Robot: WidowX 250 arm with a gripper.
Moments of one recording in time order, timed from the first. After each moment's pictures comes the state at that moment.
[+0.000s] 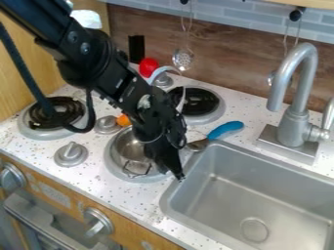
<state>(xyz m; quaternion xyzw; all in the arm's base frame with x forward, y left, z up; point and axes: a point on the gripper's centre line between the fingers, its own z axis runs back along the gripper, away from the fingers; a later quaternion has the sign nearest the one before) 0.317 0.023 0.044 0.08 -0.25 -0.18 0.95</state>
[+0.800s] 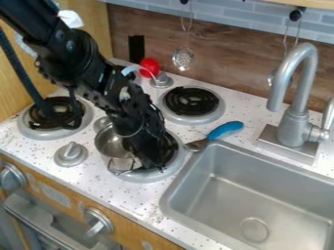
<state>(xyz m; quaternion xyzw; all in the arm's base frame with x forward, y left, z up) 0.319 0.057 0.037 0.08 -0.25 -0.13 0.95</state>
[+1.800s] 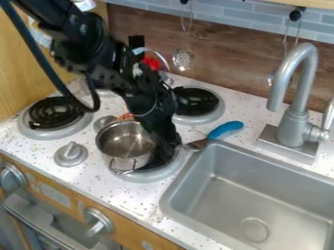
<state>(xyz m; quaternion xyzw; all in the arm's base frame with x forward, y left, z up) 0.355 0.035 0.059 0.06 -0.29 -0.18 0.94</state>
